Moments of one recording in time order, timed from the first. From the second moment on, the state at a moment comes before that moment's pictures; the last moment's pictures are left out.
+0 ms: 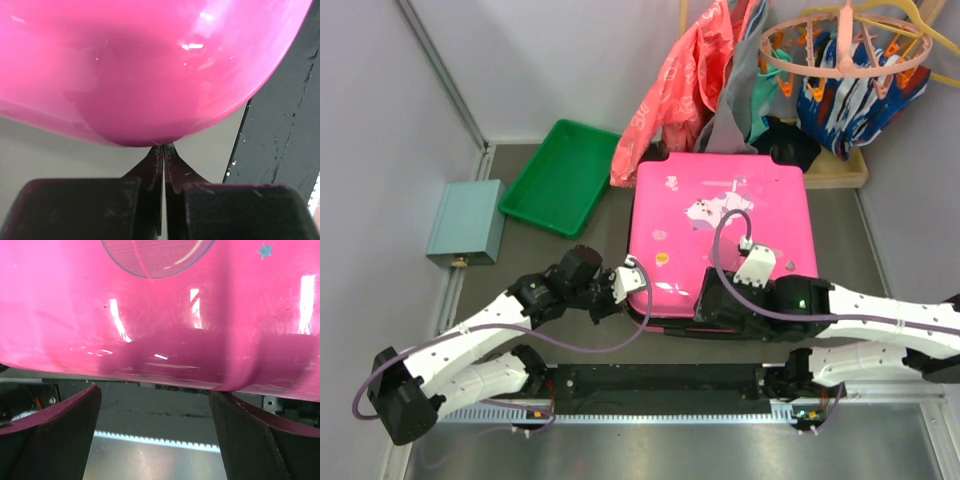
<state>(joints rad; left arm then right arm) -0.79 0.94 0.69 -0.55 0.35 0.34 1.44 1.07 1.16 -1.28 0.69 1.49</state>
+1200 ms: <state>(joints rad) -0.79 1.01 0.75 -0.60 0.36 0.34 1.33 1.24 1.21 -1.46 0.52 1.28</state>
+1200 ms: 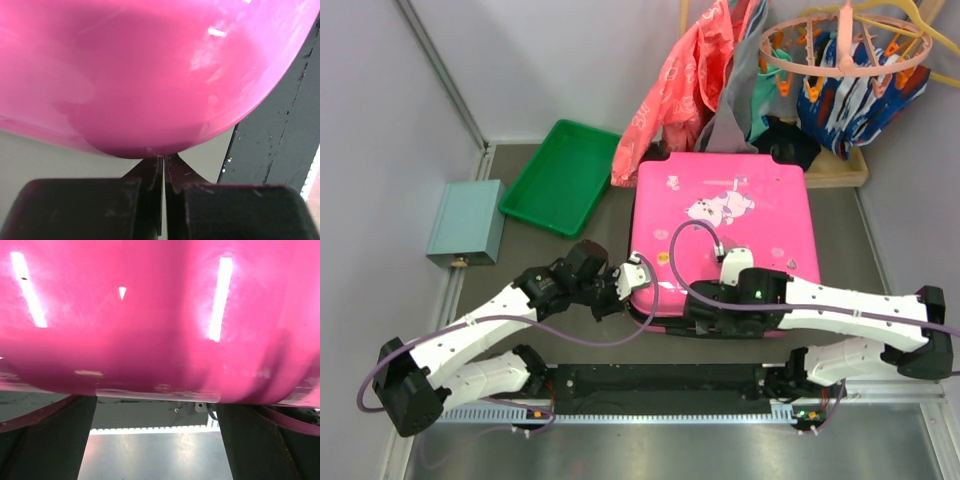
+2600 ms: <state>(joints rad) -0.80 0.98 0.75 -0.60 0.21 0.44 1.48 1.22 1.08 -1.33 0.82 1.64</state>
